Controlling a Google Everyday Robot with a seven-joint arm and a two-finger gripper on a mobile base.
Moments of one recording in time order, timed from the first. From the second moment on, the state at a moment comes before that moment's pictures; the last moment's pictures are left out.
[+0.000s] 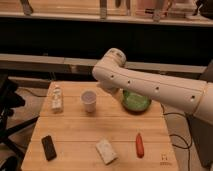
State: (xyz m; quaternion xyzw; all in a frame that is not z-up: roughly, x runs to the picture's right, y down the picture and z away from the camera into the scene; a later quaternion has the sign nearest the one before) arm 0.034 0.021 0.731 -0.17 -0.08 -0.41 0.89
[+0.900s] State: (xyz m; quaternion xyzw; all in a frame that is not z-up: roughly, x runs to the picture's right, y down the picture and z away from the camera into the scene) arm -0.023 0.036 0.759 -0.16 -0.12 -0.45 0.87
